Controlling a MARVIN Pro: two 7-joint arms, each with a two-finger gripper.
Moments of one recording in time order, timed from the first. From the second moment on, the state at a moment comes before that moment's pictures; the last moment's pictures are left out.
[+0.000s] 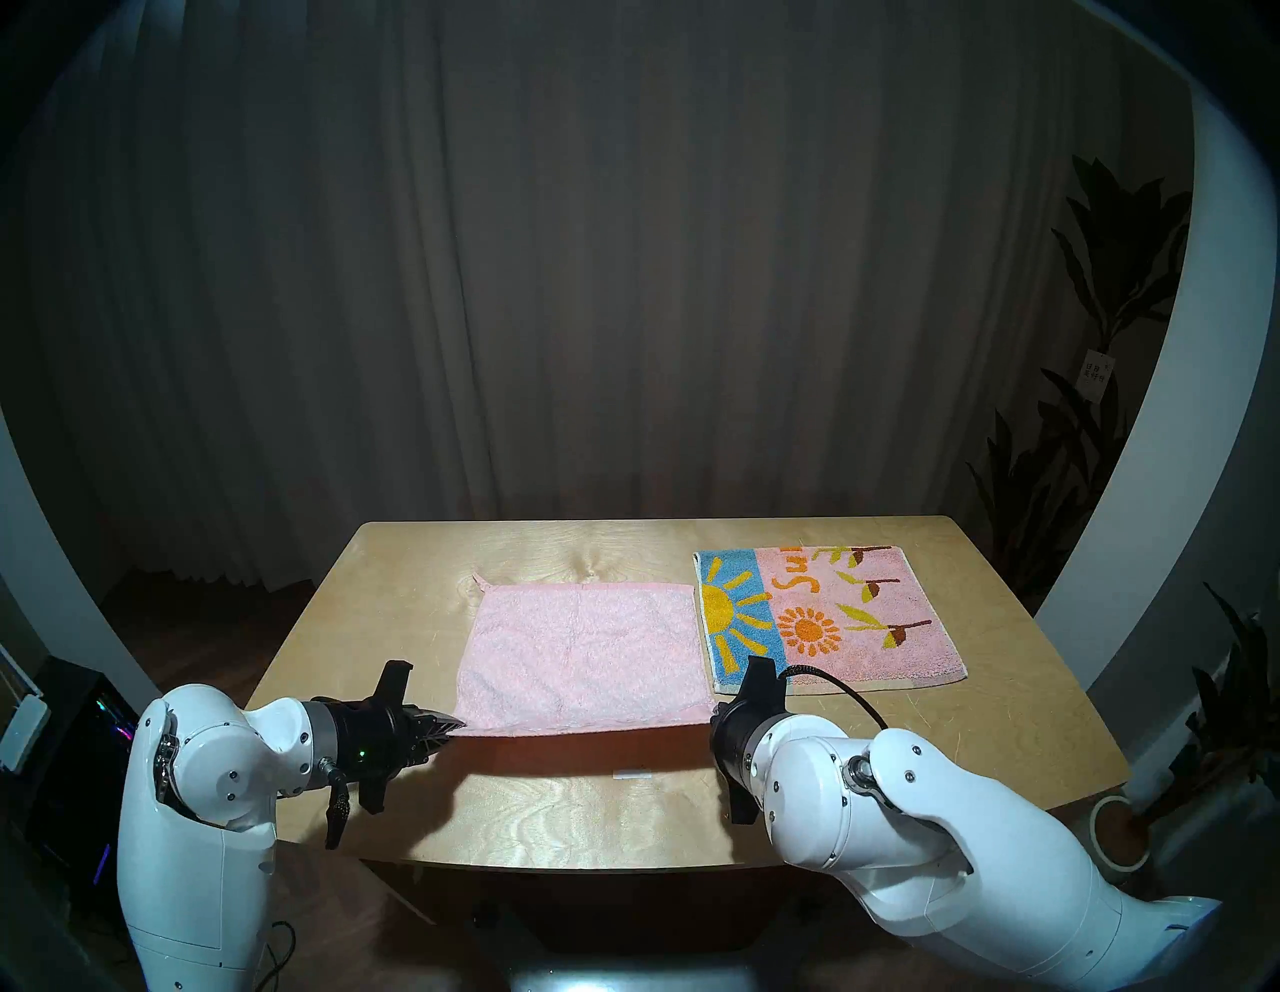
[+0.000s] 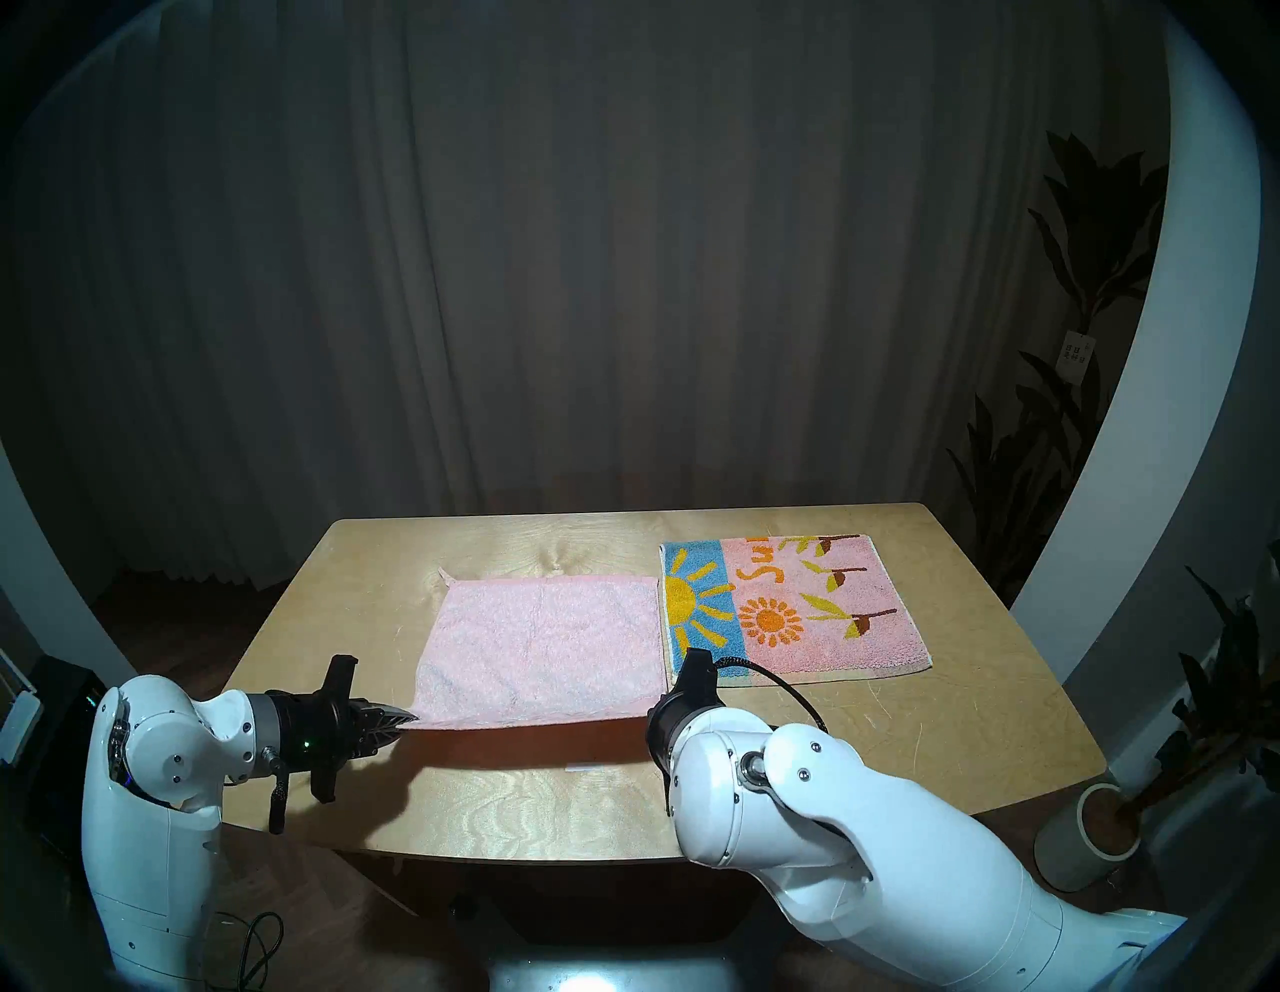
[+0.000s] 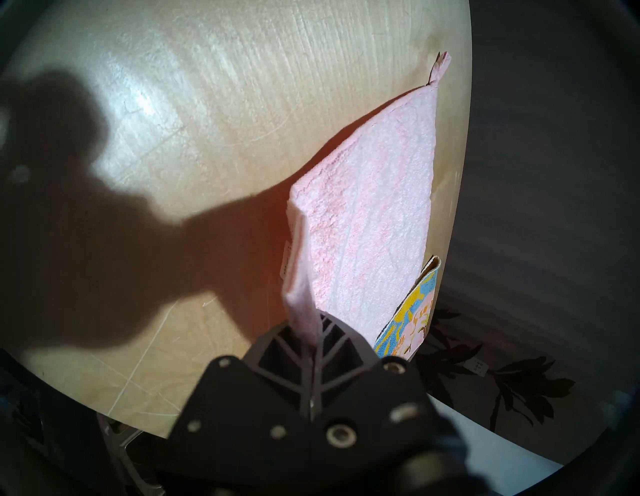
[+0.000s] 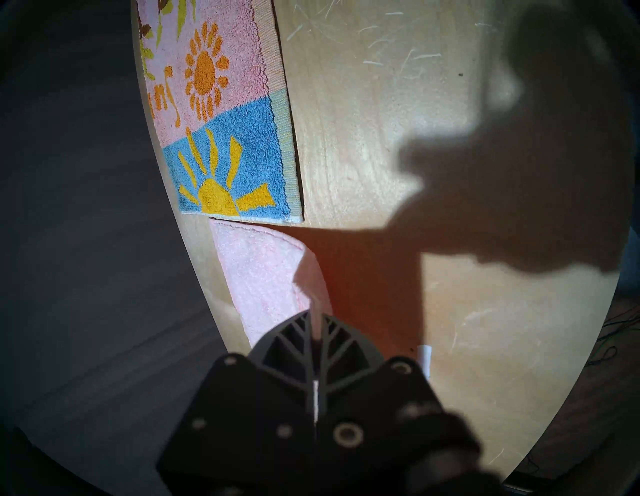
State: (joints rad) left arm 1.89 -1.27 -1.92 -2.04 -2.43 0.60 1.24; right arm -1.53 -0.96 0.84 -2.21 2.13 -0.95 -0.88
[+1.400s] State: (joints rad) left arm 1.56 -1.10 -1.72 -1.80 -2.41 0.42 1.26; right arm -1.18 -1.04 0.75 -1.89 2.32 -0.95 -0.88
